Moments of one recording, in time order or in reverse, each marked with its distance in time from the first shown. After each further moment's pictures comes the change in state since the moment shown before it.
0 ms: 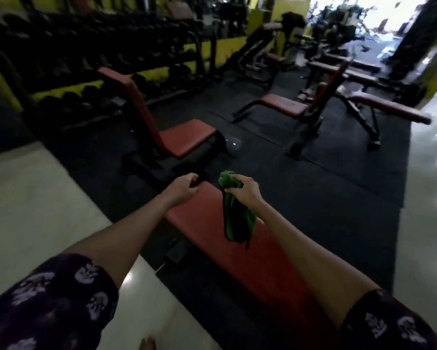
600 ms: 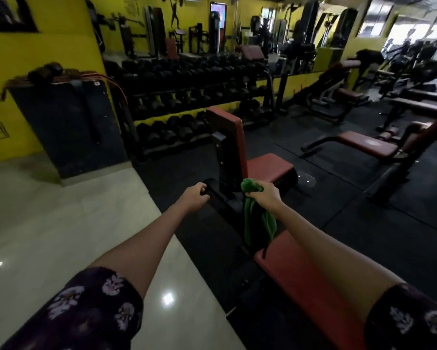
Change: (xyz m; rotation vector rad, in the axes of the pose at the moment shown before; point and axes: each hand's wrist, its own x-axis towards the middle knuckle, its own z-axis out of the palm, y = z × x) left_hand -0.007 -0.265 -0.223 -0.093 0.205 -0.222; right_hand 0.100 -0.223 0.240 0.041 -0.094 -0.137
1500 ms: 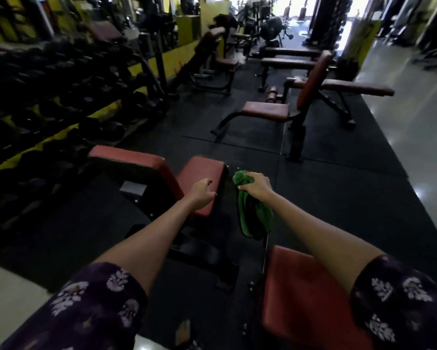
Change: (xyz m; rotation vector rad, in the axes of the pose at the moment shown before) left_hand 0.427 0.130 0.062 0.104 -0.428 0.451; right_hand 0.335 0.035 -0.065 -0.055 0.393 0.410
